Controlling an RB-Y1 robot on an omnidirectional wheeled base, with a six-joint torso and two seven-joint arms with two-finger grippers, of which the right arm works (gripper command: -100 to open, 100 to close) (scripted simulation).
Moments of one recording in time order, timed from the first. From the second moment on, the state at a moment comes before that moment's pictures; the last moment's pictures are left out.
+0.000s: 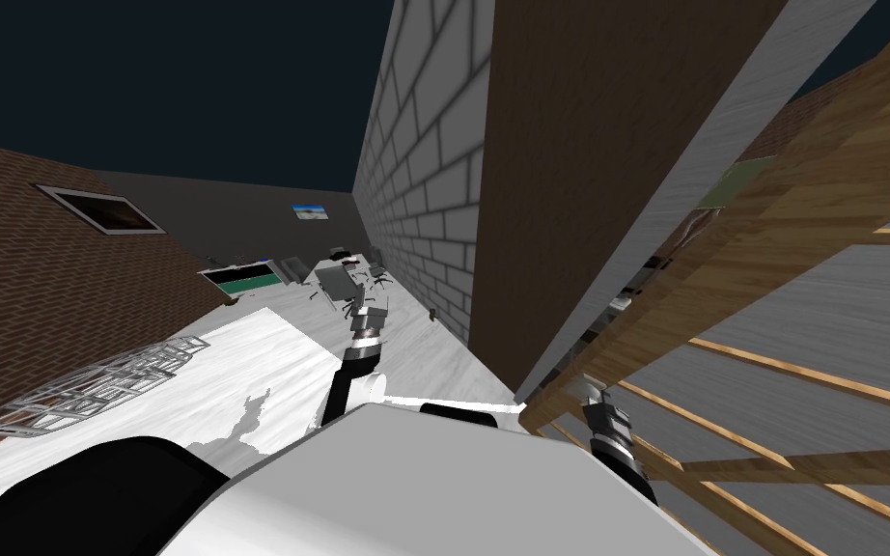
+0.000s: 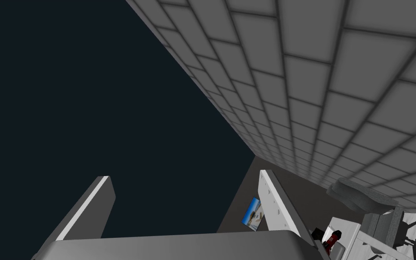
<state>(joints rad) 0.11 -0.51 0.48 -0.66 1.91 1.08 -0.02</state>
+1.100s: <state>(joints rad) 0.08 -0.52 0.52 -0.65 1.89 1.09 0.25</state>
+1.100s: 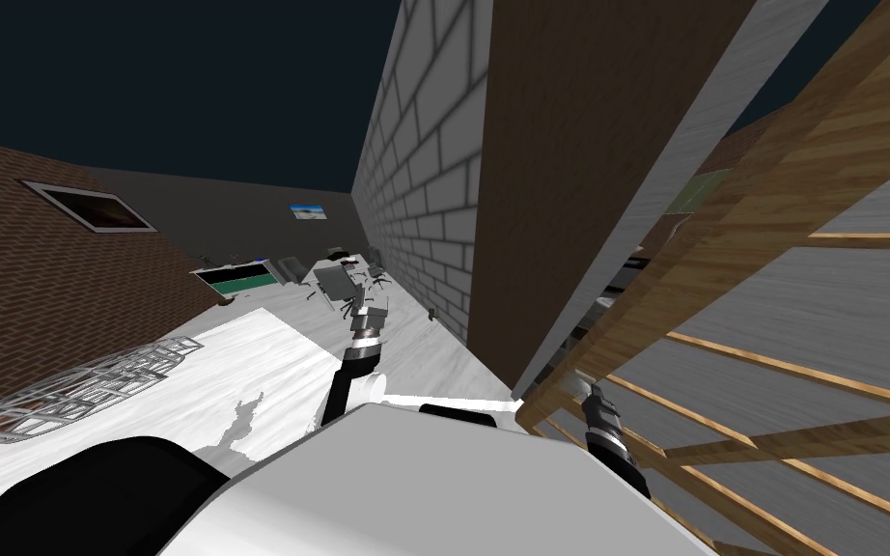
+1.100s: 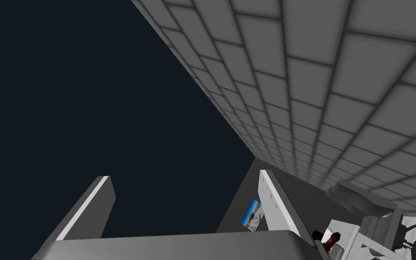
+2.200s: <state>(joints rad) 0.05 -0.52 0.56 -0.63 1.88 1.09 0.47</state>
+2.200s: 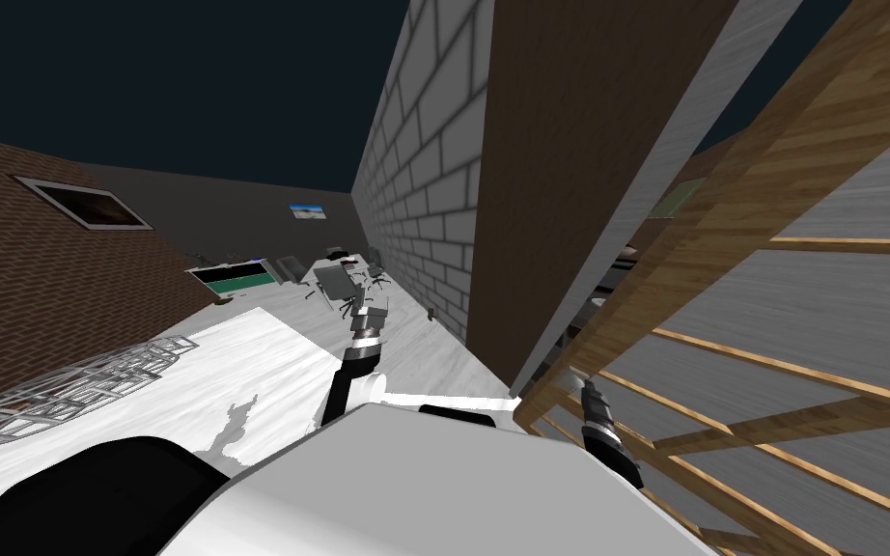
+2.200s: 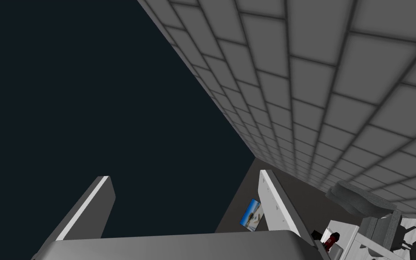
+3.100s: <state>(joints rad) 0.05 -0.54 0.59 -0.63 1.88 1.12 0.72</state>
